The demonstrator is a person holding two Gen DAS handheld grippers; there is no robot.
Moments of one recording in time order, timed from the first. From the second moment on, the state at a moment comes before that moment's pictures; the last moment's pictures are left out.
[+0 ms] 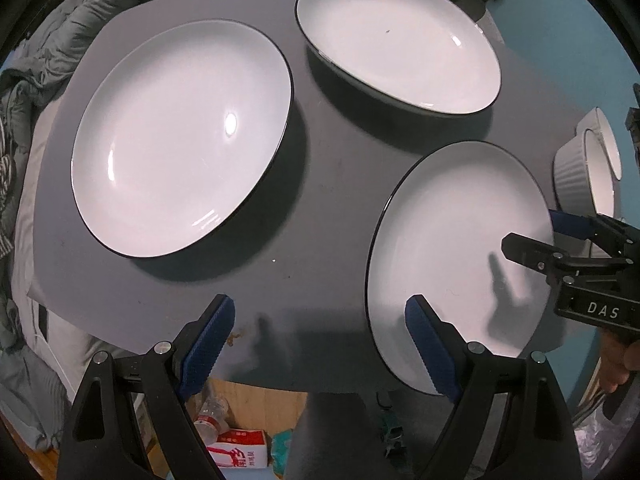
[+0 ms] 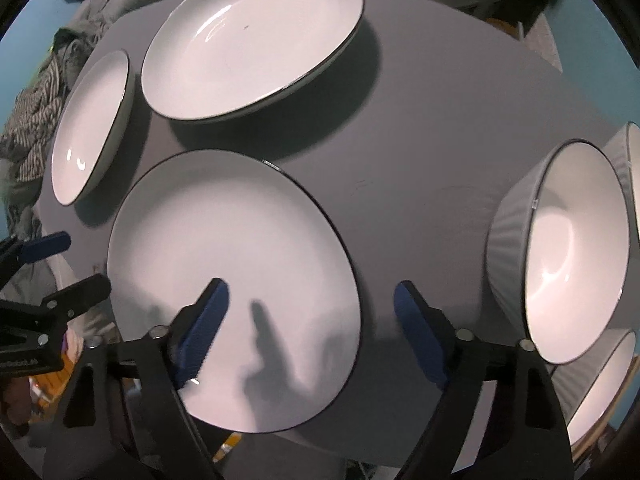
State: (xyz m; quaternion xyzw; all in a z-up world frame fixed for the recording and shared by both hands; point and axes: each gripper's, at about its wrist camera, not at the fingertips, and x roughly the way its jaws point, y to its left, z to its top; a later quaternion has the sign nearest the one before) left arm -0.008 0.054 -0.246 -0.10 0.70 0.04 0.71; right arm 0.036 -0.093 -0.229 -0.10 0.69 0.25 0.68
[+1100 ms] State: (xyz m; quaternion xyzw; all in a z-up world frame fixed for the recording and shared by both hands) left arm 0.020 0.102 -0.267 -0.20 0.72 0.05 0.67; right arm 0.074 -0.096 -0.253 -0.10 0.72 0.32 0.61
